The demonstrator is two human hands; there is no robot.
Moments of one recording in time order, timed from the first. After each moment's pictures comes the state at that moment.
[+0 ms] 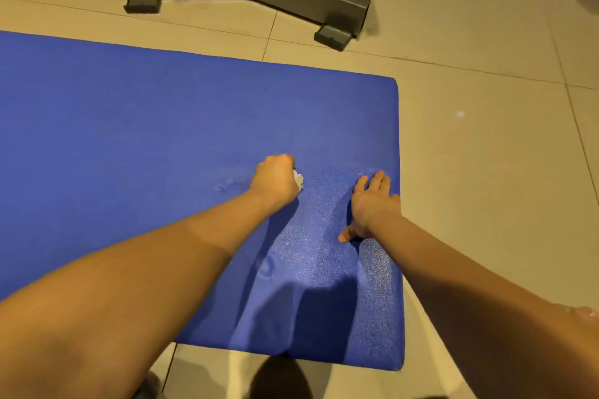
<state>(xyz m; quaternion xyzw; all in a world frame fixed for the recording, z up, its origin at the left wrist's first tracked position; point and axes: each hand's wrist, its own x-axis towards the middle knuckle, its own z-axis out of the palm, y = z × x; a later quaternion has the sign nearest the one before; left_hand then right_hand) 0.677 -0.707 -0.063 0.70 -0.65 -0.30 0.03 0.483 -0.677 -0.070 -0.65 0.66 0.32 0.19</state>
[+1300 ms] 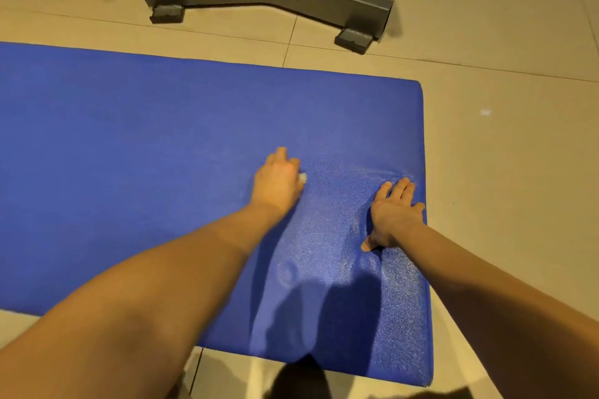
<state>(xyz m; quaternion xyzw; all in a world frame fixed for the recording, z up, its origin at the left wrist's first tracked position) 0.716 -0.708 -0.085 0.68 -0.72 -0.15 0.04 0.491 -0.680 -0.069 -0.64 0.66 0.35 0.21</state>
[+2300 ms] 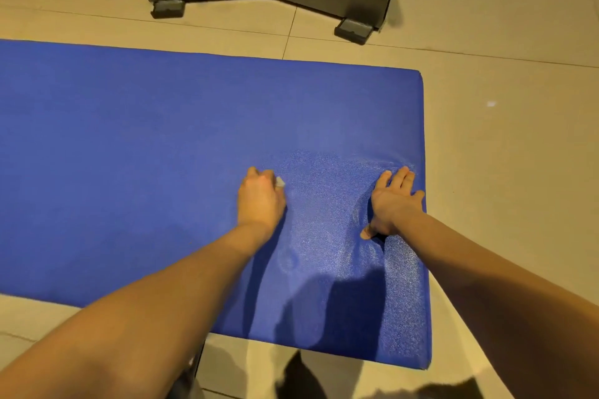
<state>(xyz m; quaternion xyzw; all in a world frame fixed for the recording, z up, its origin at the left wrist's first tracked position) 0.729 -0.654 -0.092 0.77 -0.59 -0.19 0.14 0.488 -0.679 -0.071 -0.64 0.65 0.33 0.22</state>
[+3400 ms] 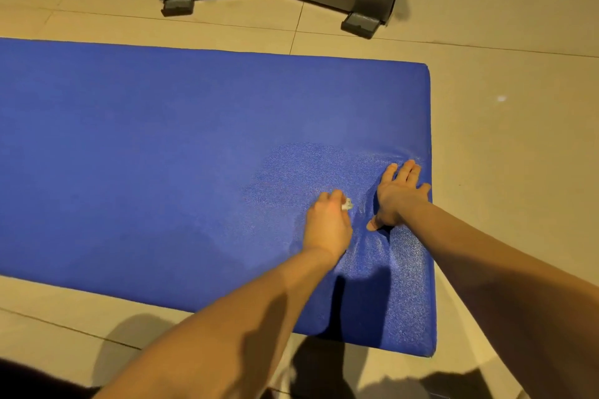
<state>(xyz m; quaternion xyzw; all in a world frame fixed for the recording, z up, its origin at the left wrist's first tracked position) 0.630 -0.605 -0.094 0.69 -0.66 -0.27 0.13 0.488 -0.681 -0.071 -0.63 0.66 0.34 0.23</state>
